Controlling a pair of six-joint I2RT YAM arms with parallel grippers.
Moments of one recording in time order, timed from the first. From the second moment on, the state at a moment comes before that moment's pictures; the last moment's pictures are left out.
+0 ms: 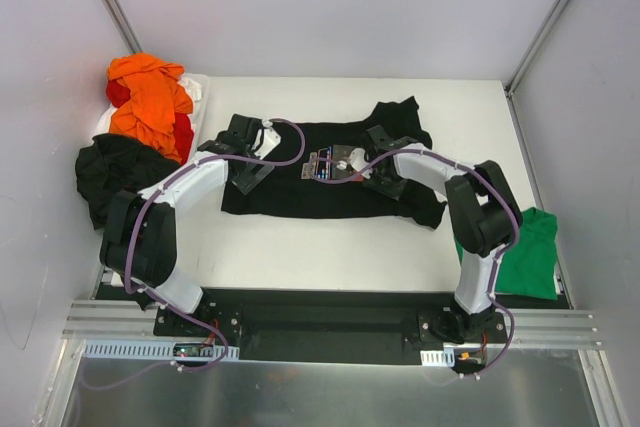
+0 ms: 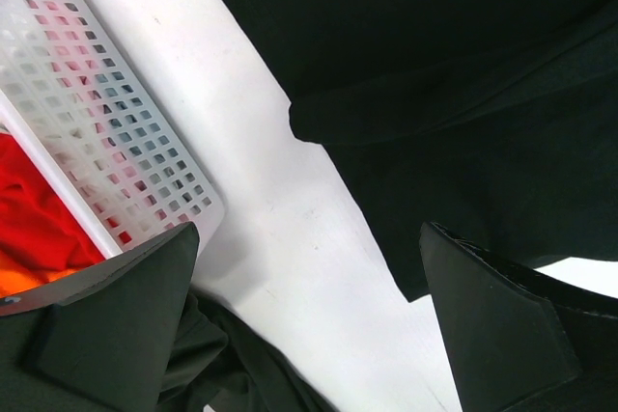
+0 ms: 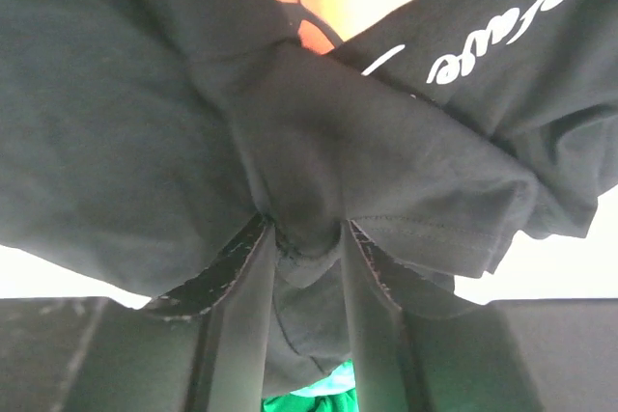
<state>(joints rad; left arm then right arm) -0.33 1.58 1.08 -0.51 -0.30 0.54 0.54 1.90 1.30 -0.72 0.25 -0.63</state>
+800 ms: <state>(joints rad) -0.33 1.59 1.08 -0.49 -0.30 0.54 0.51 1.95 1.50 -0.78 0.27 -0.65</state>
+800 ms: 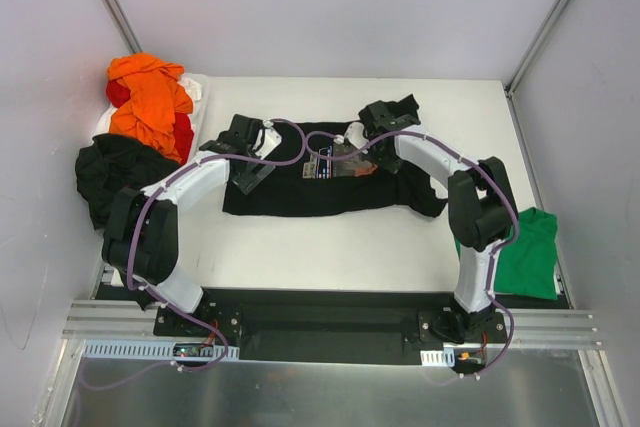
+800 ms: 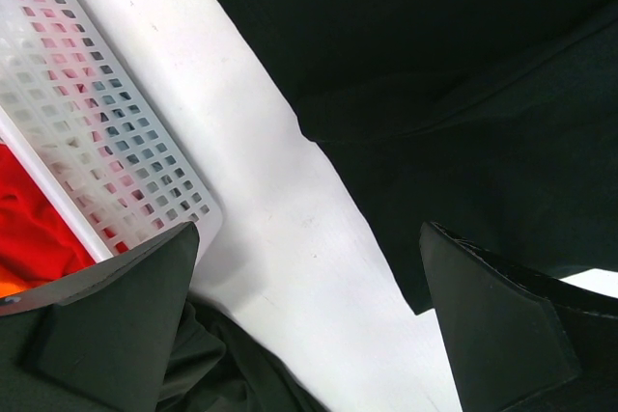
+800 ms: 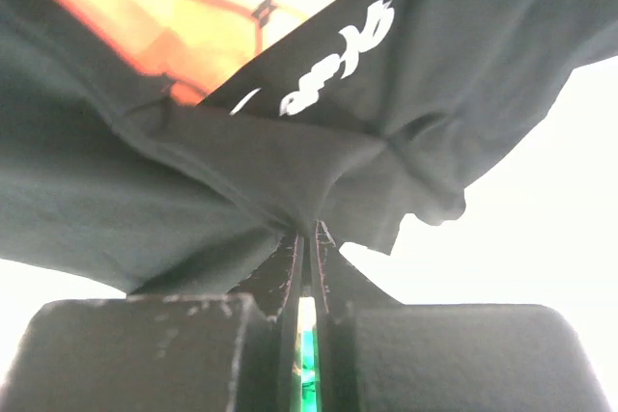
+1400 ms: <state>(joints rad) -0.33 1.60 1.08 -0.49 -0.30 0.54 0.51 2.03 1.56 -0.80 0.31 -0.67</state>
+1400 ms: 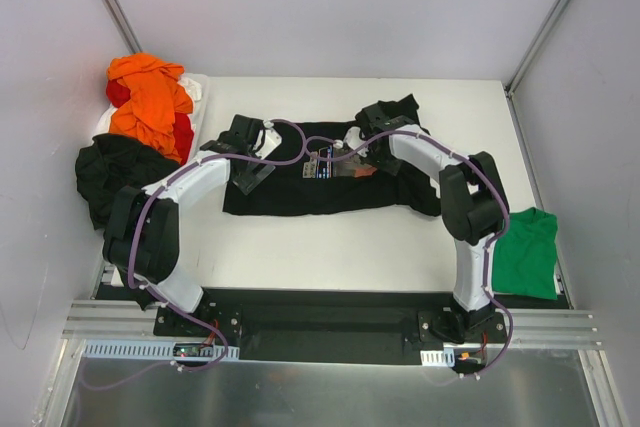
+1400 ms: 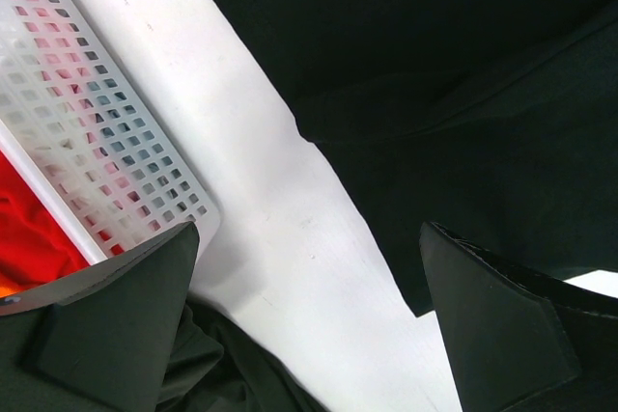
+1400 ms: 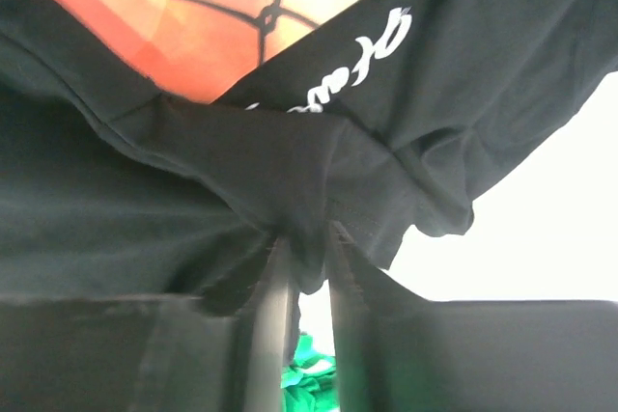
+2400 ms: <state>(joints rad) -0.33 1.62 1.08 -0.48 -0.30 0.54 0.52 1.97 1.51 -0.80 0.31 -0.67</state>
